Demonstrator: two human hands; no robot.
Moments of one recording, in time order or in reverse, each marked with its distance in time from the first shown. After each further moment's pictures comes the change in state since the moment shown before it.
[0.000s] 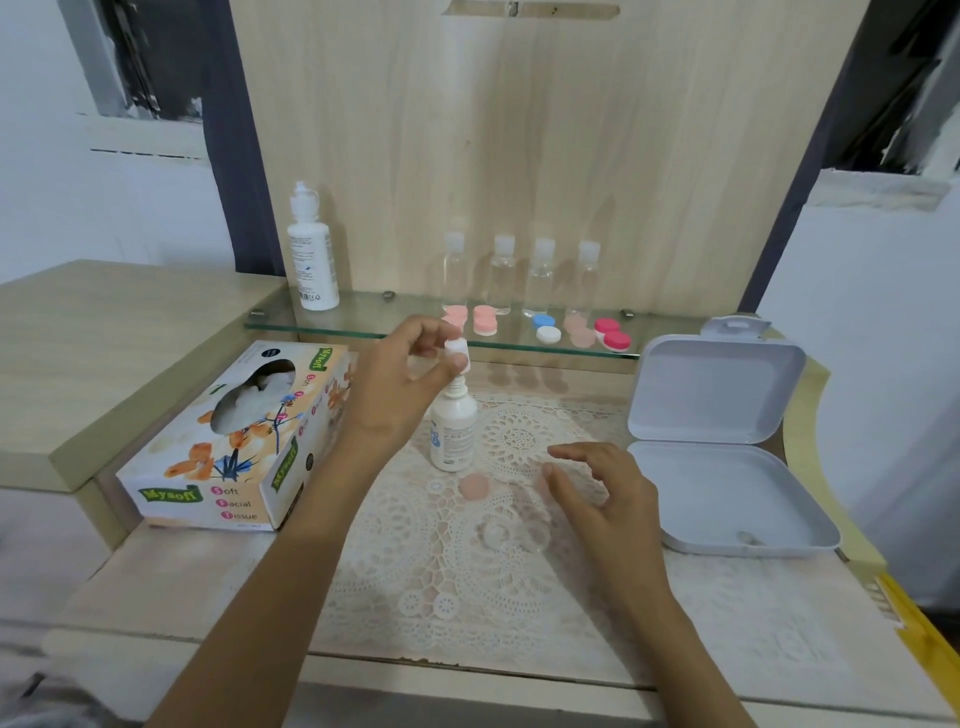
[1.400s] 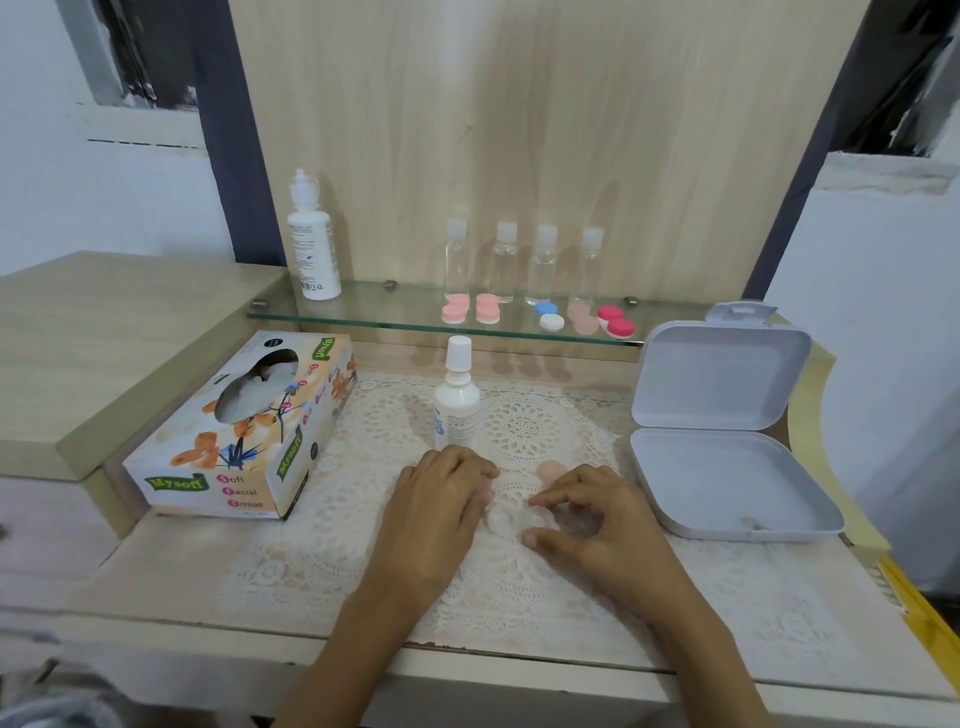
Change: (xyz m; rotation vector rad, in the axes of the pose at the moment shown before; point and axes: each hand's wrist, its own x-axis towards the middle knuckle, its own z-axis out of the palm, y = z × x) left_hand -0.101 -0.031 0.035 0.471 -0.247 0.136; right_hand -0.010 0.007 -0.011 -0.089 -0.377 0.051
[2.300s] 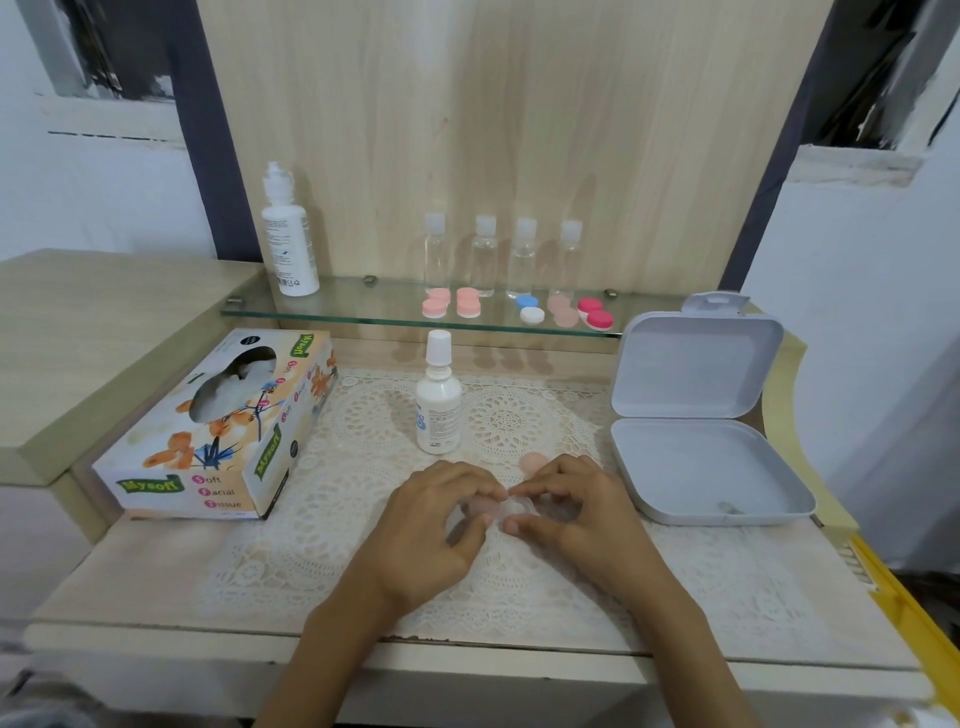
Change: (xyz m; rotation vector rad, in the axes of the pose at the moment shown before) left_hand -0.009 0.006 -0.008 -0.327 -0.067 0.121; right_hand 0.004 0.001 0.001 -0.009 -0.003 -0.010
